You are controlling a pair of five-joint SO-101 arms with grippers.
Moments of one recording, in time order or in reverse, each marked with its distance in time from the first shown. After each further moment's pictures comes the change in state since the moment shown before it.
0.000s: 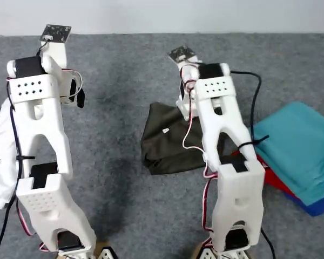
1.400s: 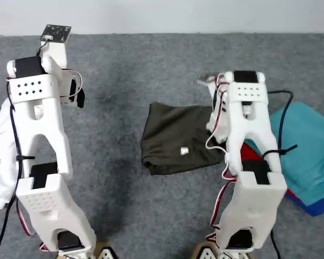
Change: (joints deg) left arm 0.0 0.0 0.0 0.0 0.0; right arm 11.4 -12.0 18.9 14.9 12.0
